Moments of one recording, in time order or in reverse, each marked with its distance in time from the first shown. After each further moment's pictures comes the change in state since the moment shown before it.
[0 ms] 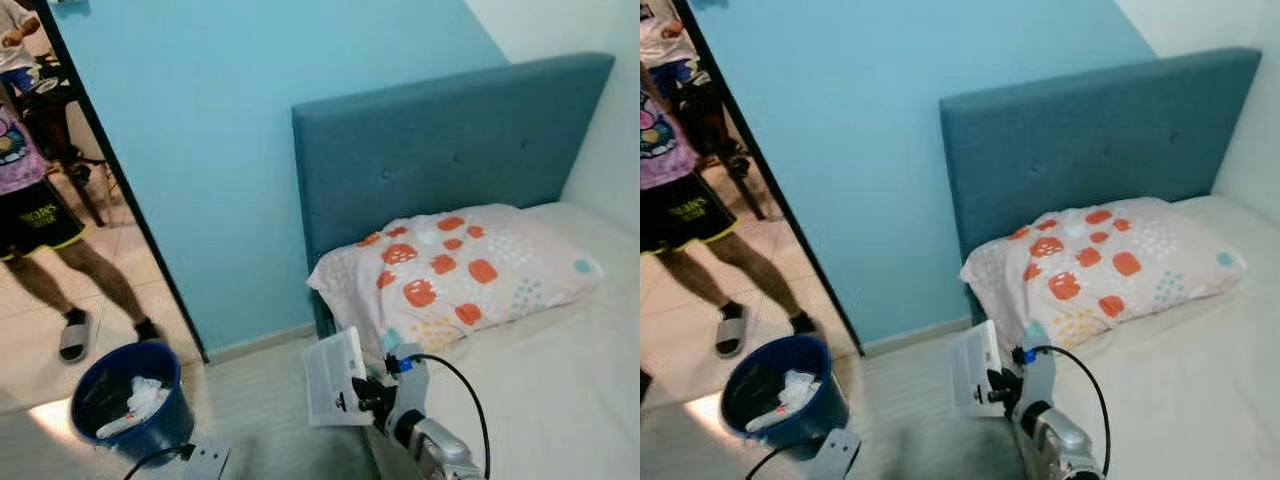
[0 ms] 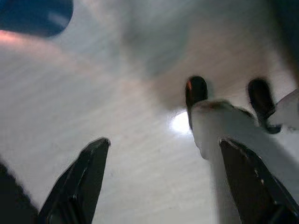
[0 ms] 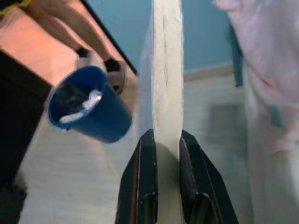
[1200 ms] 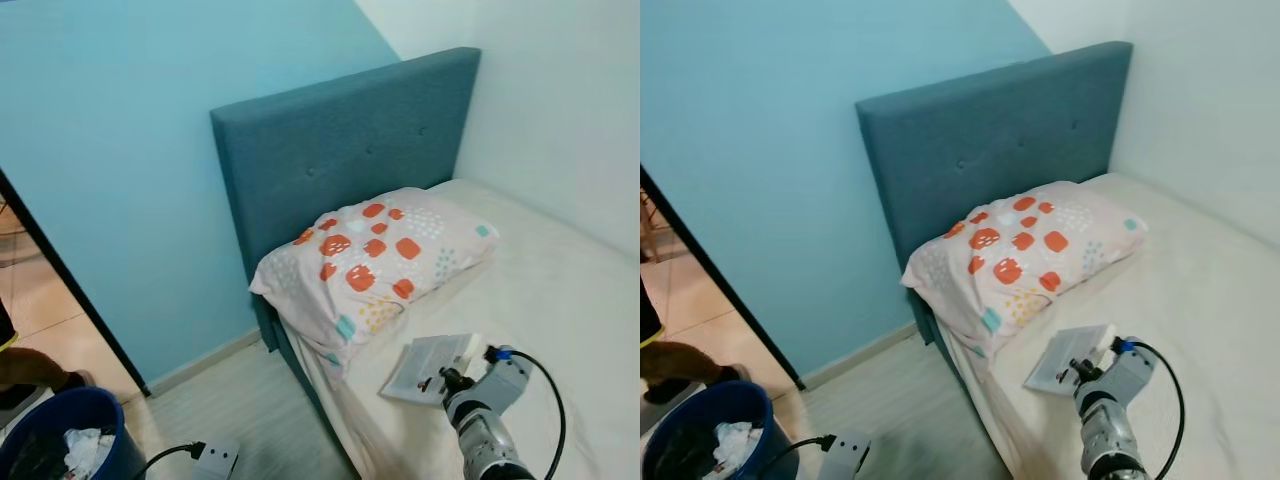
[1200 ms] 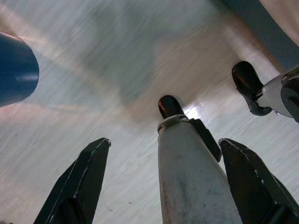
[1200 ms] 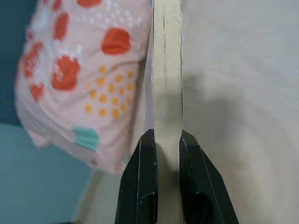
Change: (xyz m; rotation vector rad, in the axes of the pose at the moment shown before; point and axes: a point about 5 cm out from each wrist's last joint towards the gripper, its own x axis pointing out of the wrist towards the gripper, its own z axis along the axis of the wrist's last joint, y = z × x) left arm 0.001 -0.005 0.001 0.017 -0.004 -0.022; right arm -0.024 -0.079 0.032 0.599 -0.260 -0.579
